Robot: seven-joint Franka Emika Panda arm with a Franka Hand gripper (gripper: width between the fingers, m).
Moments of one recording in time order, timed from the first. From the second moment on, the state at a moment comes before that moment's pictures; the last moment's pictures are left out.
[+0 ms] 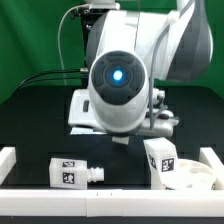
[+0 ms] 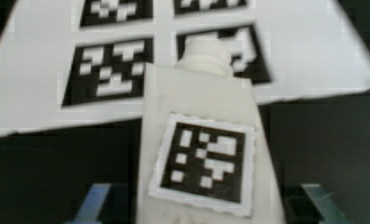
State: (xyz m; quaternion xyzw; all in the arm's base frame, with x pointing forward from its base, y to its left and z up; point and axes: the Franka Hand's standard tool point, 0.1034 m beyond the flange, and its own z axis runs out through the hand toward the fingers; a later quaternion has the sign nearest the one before) arm 0.435 0.002 0.031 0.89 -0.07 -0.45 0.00
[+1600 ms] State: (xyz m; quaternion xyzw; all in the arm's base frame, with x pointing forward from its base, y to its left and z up) arm 0.576 0.075 0.136 0.99 0.07 0.14 0.01
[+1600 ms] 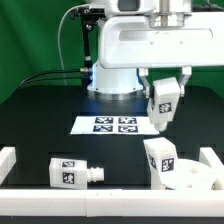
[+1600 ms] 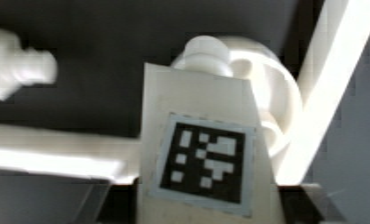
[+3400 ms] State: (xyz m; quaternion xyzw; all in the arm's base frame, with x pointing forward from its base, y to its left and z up) arm 0.616 0.133 0.098 0.92 0.25 0.30 0.07
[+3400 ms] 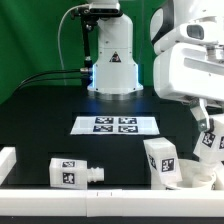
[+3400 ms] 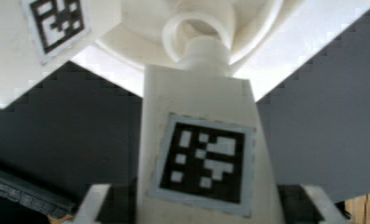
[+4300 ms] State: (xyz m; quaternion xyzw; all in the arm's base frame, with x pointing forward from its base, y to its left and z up) arm 0.618 0.125 0.093 0.92 0.24 0.29 0.07
